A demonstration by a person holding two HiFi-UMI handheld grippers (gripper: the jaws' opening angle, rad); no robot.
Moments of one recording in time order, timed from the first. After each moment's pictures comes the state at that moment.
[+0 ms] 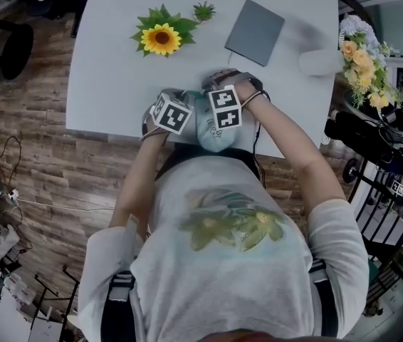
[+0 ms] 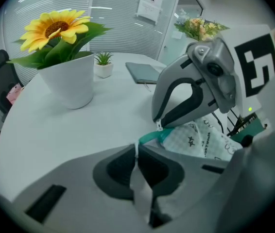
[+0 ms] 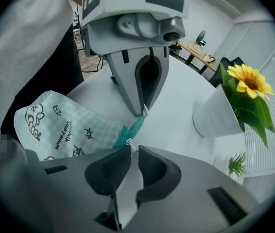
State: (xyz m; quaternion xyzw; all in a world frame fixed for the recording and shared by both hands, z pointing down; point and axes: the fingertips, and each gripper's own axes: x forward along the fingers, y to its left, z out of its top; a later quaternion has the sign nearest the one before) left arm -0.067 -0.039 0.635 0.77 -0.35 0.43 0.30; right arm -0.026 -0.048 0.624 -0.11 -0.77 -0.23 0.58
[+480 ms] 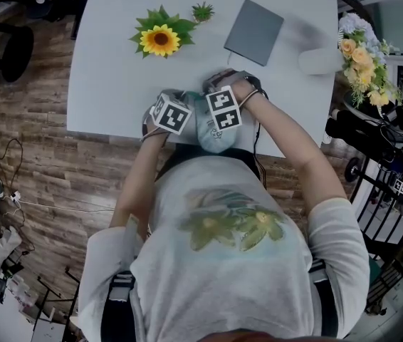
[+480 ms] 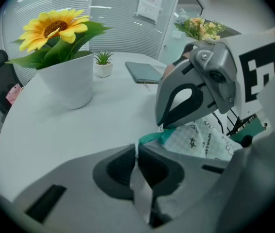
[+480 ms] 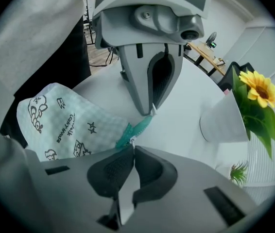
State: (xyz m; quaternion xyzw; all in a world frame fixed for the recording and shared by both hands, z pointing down) left arm -0.066 -0.039 0.635 0.77 -0.34 0.44 0.31; right arm -0.023 -0.041 0.630 -0.15 -0.75 -0.25 0.59
